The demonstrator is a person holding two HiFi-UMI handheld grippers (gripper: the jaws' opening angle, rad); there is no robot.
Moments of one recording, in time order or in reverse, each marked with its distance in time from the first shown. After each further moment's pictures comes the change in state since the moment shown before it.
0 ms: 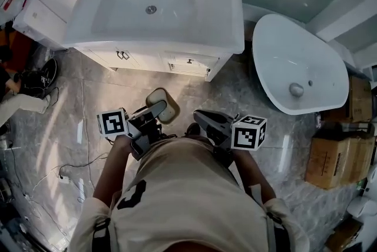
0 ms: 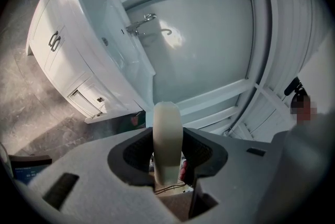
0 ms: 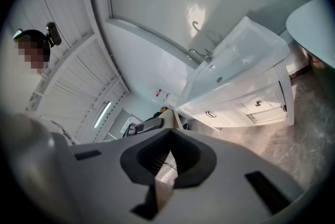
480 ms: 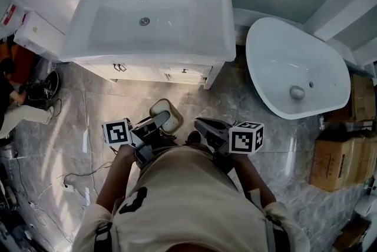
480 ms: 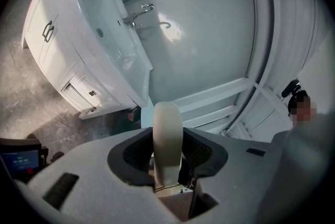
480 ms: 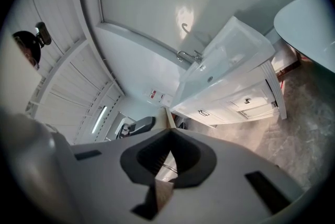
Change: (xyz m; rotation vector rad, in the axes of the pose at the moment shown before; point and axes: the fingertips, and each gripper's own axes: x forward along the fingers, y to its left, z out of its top) left arm 0.044 -0.016 -0.017 -0.009 0.029 -0.015; right arm -0.031 -0.033 0.007 0.071 0.006 -0.040
